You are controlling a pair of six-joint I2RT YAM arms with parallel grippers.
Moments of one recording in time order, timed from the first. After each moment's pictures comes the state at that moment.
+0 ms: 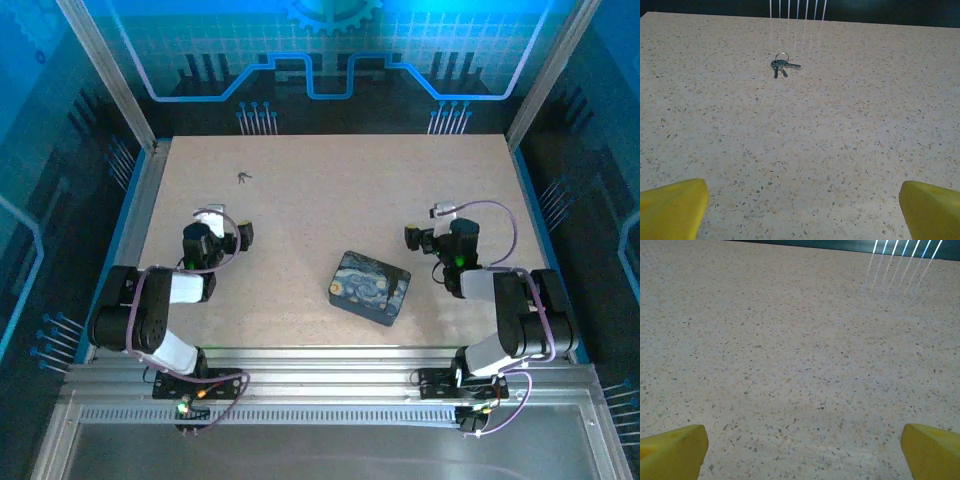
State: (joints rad) left arm 0.00 1.54 0.39 0.78 0.05 -0.09; right arm 0.04 1.50 0.43 0.63 -0.08 -0.07
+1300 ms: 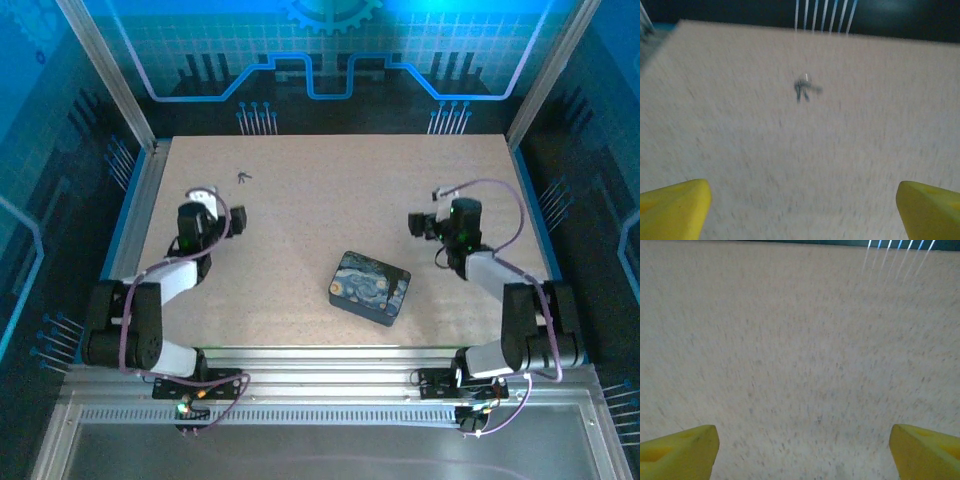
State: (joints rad) left arm -0.01 1.39 0.64 0.35 -0.04 -0.14; right arm 0.05 1.39 0.71 0.15 -0.07 0.00
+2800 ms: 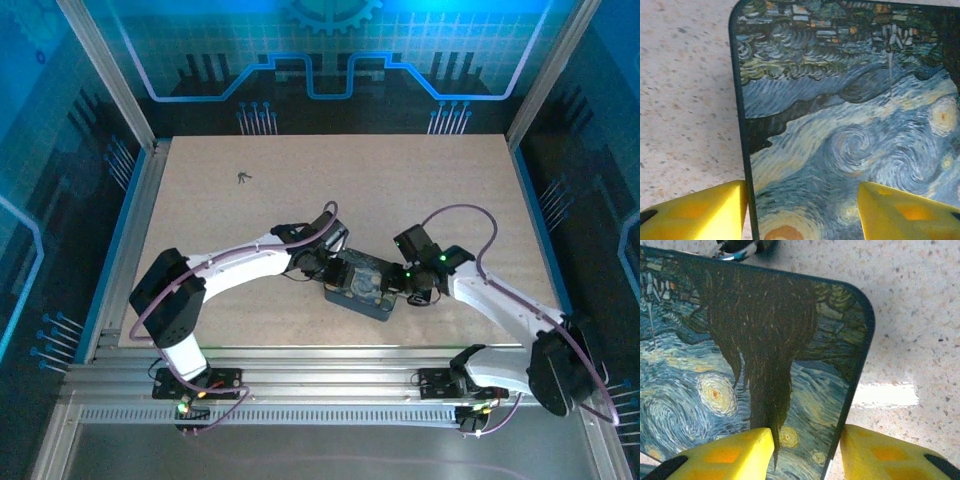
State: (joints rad) left arm -0.79 1.72 1.21 -0.62 0.15 -0.52; right arm 0.52 1.24 0.79 -0.78 -0.12 0.79
